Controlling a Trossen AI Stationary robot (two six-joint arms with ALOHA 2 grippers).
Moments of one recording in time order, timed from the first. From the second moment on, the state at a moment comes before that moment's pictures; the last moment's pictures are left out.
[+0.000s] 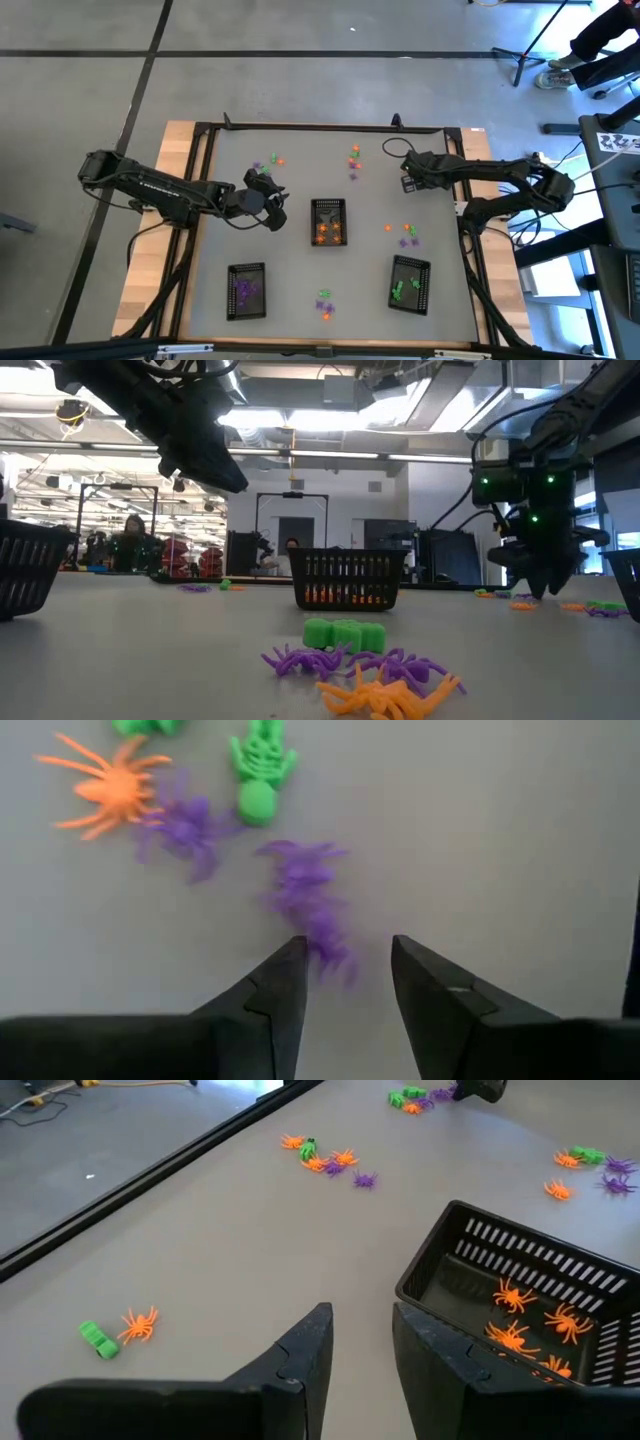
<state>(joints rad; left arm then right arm) -0.11 1.19 0.63 -0.12 -0.62 -0.47 -0.61 1.30 0.50 -0.64 0.40 0.70</state>
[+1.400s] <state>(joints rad) -0.11 1.19 0.63 -0.12 -0.62 -0.47 -0.63 1.30 0.46 -0.55 0.26 0.59</state>
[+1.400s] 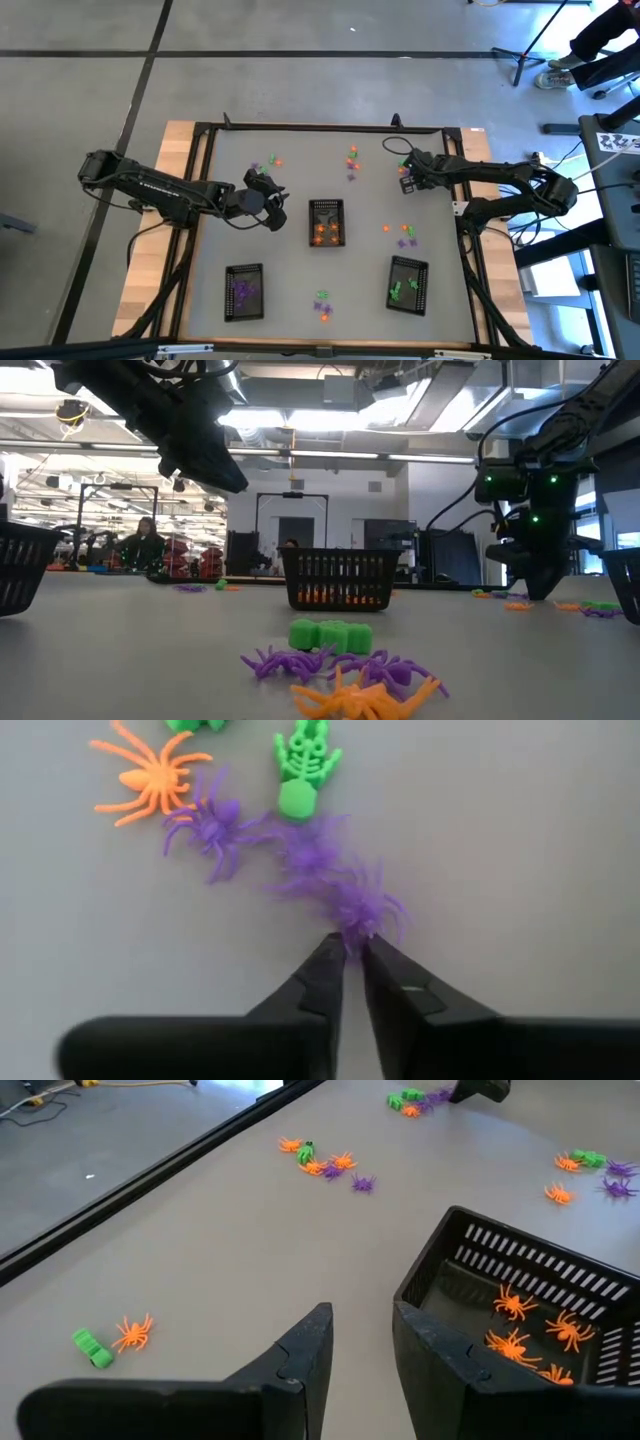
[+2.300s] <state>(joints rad) -0.11 1.19 0.63 -0.12 -0.61 -0.47 -0.45 1.30 0.68 -0.80 0.18 0.55</state>
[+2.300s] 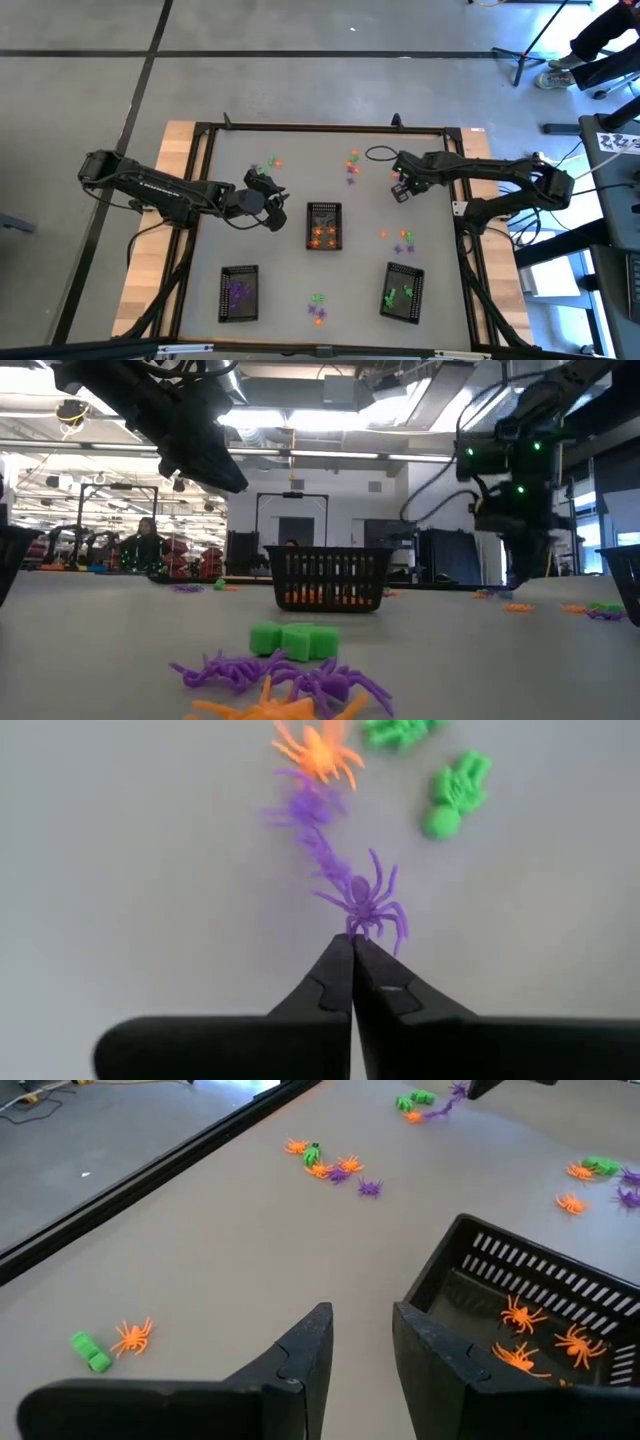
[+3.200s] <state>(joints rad) -0.12 1.19 0.63 -0.12 -0.59 -0.51 0.24 1.30 0.89 -0.81 0.01 0.65</state>
